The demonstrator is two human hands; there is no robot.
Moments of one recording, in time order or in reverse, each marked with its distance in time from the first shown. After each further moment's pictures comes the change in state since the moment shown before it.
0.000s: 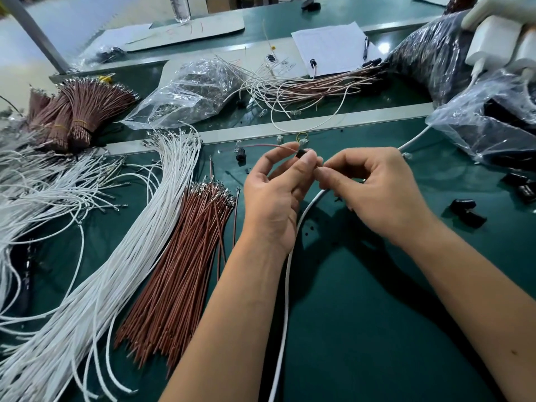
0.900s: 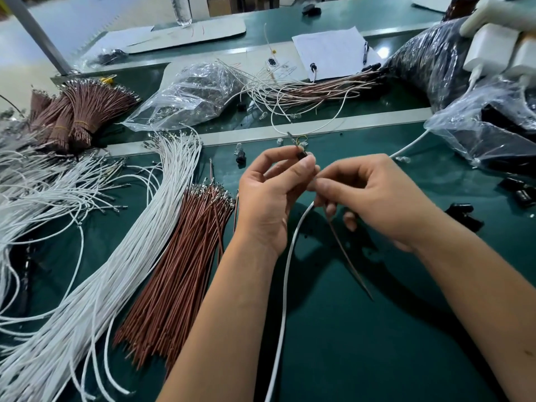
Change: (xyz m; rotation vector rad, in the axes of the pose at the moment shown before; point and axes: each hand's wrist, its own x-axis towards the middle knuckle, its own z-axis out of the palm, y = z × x) left_hand -0.001 0.009 -0.004 0.184 -0.015 0.027; right_hand -0.002 -0.007 -0.009 0.198 -0.233 0.173
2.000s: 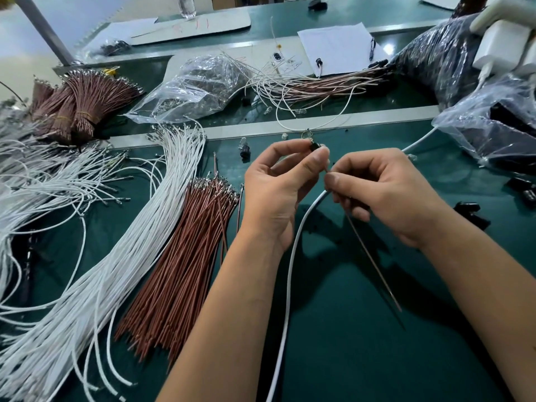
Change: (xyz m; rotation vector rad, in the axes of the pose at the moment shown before) left_hand -0.004 0.000 0.003 0.018 -0.040 0.034; right_hand 0.001 -0.001 0.000 0.076 0.018 -0.031
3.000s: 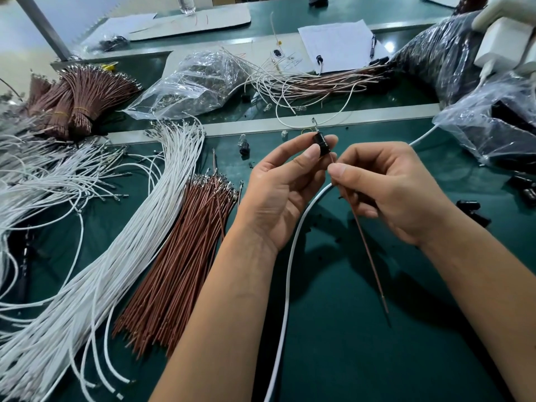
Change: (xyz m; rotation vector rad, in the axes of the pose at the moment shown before) left_hand 0.004 0.004 -0.006 -0.178 -0.135 -0.201; right_hand -0.002 -0.008 0.003 0.136 0.020 -0.018
